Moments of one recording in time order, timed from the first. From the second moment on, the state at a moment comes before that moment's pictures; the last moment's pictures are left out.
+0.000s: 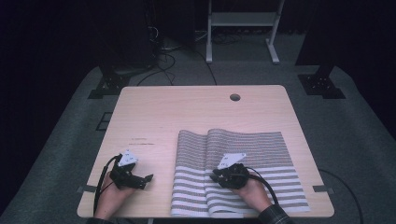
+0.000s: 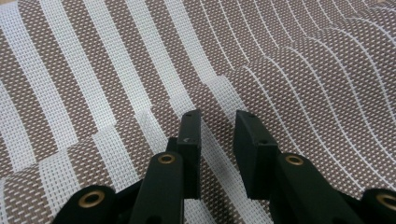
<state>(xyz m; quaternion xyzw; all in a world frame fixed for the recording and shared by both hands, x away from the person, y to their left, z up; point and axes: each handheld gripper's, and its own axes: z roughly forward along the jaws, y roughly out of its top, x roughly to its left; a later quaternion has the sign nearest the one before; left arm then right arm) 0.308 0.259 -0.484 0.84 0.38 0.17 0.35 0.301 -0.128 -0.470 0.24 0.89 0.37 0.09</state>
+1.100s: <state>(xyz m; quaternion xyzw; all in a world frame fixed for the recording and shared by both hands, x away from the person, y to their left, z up) 0.308 0.259 -0.484 0.84 0.38 0.17 0.35 0.309 -0.098 -0.470 0.29 0.88 0.36 0.12</state>
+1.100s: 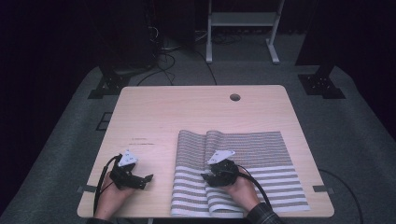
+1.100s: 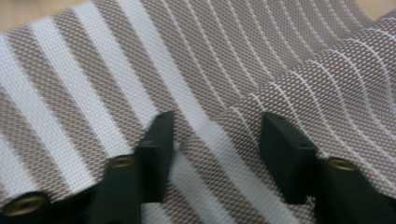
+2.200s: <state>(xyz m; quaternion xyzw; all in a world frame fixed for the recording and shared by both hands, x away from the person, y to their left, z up) 0.308 0.259 -0.484 0.84 0.38 0.17 0.35 0.351 -0.146 -0.423 0.30 0.85 0.40 0.18</state>
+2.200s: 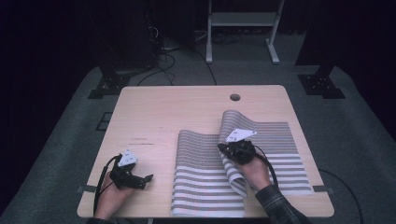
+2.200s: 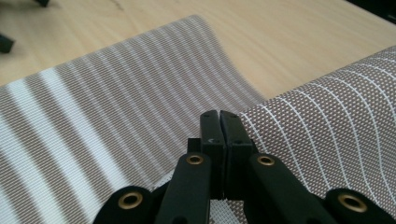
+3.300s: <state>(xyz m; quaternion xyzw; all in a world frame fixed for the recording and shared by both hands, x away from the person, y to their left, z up) 0.309 0.259 -0.484 0.84 0.39 0.17 0.35 0.413 -0.205 -0.397 0.36 0.81 0.41 0.21</state>
